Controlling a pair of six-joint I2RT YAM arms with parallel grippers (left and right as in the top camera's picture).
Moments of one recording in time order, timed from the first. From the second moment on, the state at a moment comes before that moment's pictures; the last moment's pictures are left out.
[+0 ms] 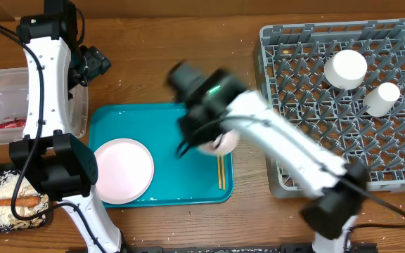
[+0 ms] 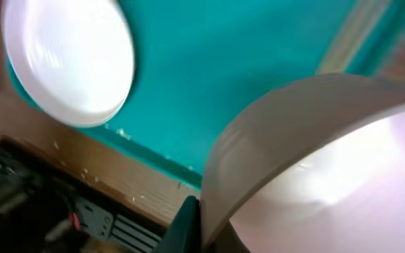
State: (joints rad) left arm 0.15 2.11 2.15 -1.45 -0.11 -0.65; right arm 0.74 1.94 1.98 -1.44 -0.20 0.38
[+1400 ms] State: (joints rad) left arm 0.15 2.11 2.15 -1.45 -0.11 -0.65; right arm -0.70 1.79 1.32 -1.22 -1.18 -0.28
